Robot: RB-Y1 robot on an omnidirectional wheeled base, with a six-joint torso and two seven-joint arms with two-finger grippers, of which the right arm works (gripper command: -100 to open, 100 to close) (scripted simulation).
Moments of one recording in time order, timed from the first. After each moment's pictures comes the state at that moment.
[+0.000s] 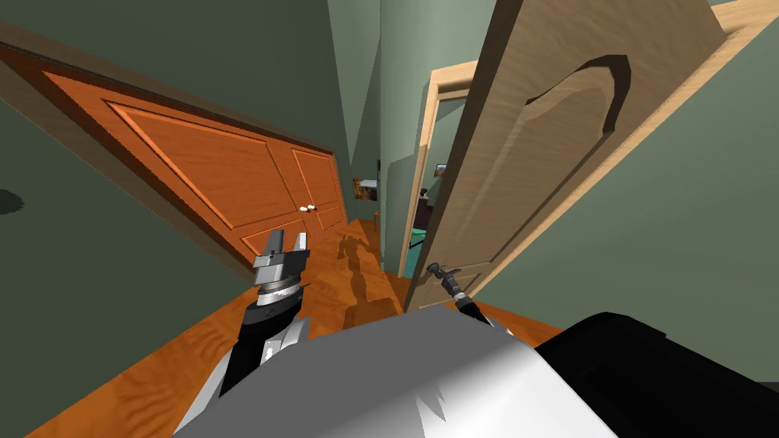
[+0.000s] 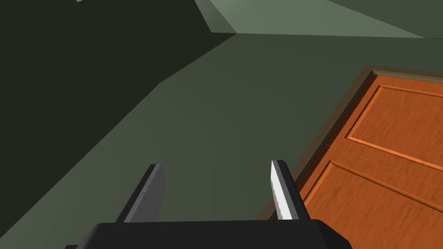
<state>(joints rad) 0.22 -0.66 0.33 -0.87 -0.46 -0.97 -0.21</state>
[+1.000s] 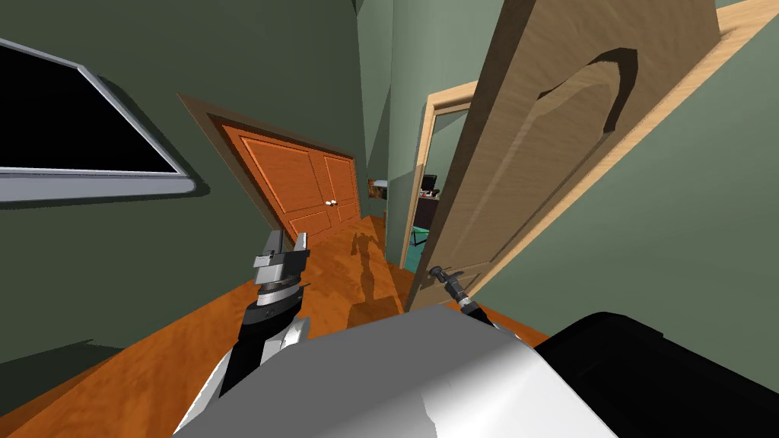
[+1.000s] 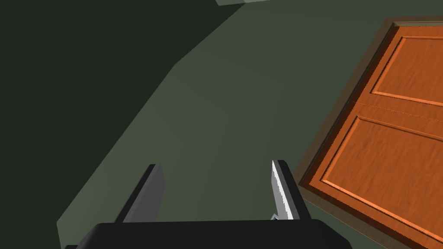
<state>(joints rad) 0.24 -0.71 0.39 -0.83 -0.47 -1.07 -0.25</state>
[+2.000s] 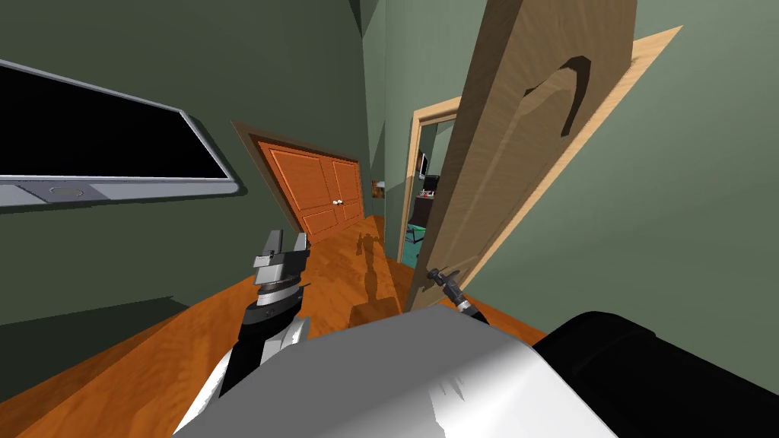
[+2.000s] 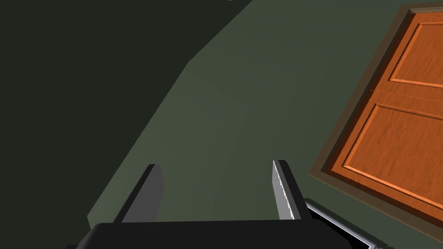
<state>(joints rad) 0.31 -0.72 0.40 -0.96 -0.49 -1.04 -0.18</state>
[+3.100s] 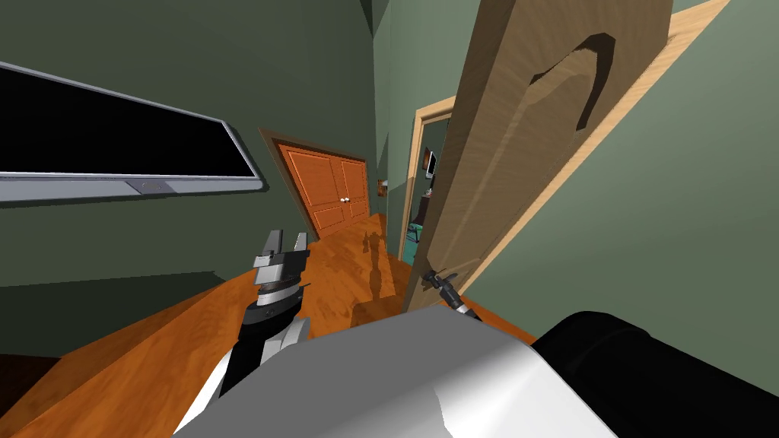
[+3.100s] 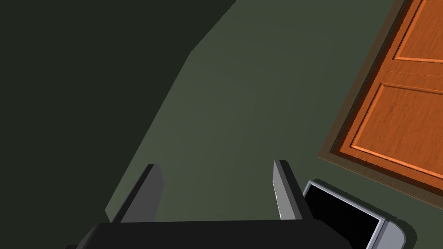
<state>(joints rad) 0.38 -0.72 0.44 -1.10 -0.49 -1.02 -0.10</state>
